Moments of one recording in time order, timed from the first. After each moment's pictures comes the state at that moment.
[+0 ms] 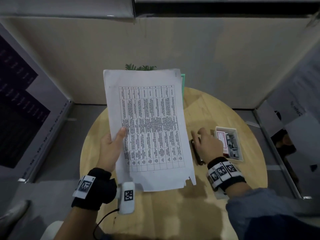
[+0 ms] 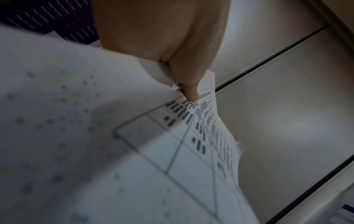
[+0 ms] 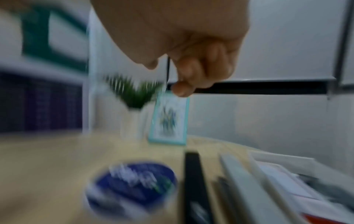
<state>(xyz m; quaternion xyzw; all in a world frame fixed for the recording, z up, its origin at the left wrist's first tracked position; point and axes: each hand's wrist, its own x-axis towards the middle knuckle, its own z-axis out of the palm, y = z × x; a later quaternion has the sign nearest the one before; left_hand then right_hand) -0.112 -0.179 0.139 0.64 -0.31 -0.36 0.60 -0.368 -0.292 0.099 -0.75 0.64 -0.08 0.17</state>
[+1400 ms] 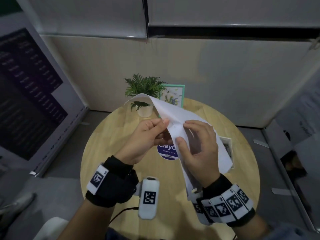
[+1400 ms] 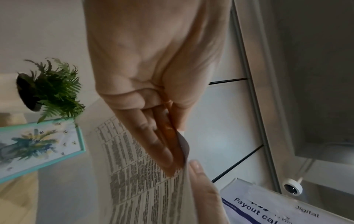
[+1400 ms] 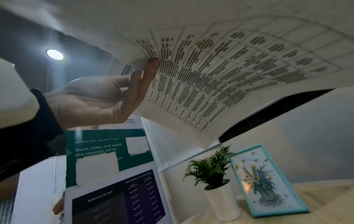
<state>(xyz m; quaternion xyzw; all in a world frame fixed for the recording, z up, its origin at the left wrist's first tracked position) -0.244 -0.173 0.233 0.51 -0.42 -0.52 0.54 -0.392 -0.211 0.189 -0.73 0.32 -0.55 0.24</state>
